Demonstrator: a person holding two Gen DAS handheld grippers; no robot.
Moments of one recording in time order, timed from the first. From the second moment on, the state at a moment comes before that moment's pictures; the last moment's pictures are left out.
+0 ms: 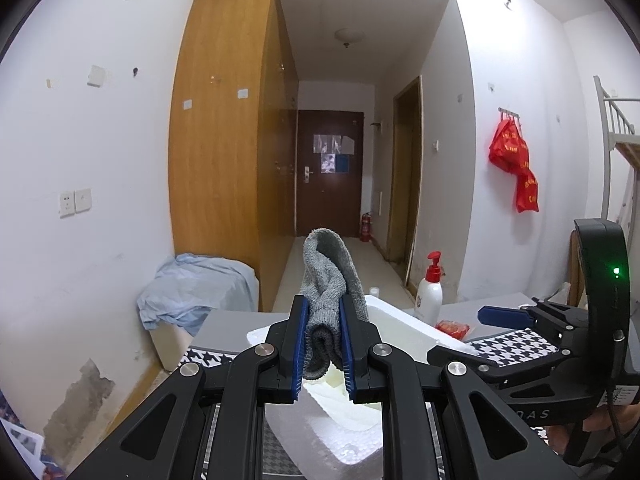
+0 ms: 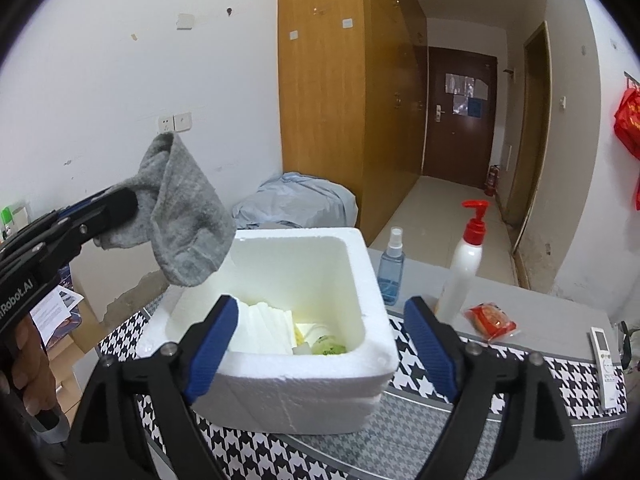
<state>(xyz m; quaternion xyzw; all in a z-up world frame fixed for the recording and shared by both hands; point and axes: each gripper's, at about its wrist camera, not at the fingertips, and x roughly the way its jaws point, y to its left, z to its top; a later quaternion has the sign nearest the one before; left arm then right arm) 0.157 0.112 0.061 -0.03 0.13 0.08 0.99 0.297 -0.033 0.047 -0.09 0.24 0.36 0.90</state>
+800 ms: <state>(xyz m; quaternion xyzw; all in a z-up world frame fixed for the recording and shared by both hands) 0.190 0.106 0.053 -0.02 0.16 0.06 0.99 0.300 -0.070 0.049 -0.07 0.23 0.32 0.91</state>
